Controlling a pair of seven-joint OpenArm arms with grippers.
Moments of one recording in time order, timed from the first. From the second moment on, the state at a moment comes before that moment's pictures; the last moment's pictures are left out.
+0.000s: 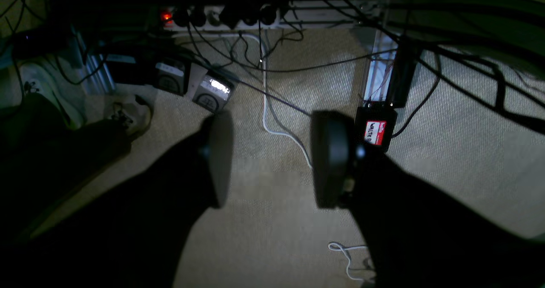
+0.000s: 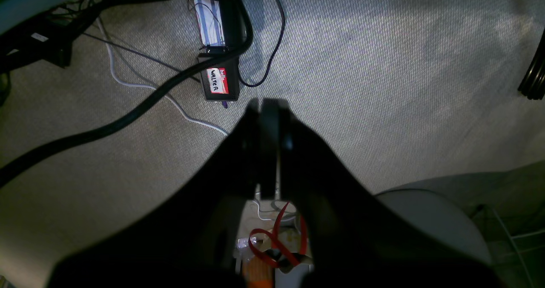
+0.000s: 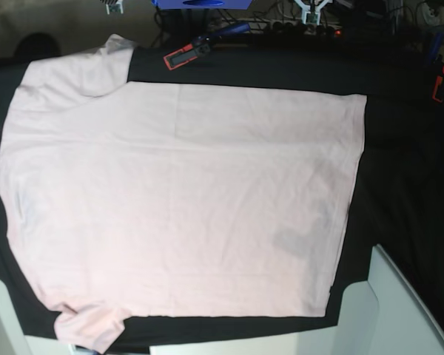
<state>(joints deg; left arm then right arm) 12.4 -6.8 -6.4 6.6 5.3 -2.5 -15.2 -14.2 0.9 2.6 8.7 -2.2 0.8 7.4</state>
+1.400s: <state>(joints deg) 13.0 -6.2 -6.2 6.6 5.3 -2.3 -15.3 -13.7 0.8 2.6 8.7 -2.4 0.9 7.3</state>
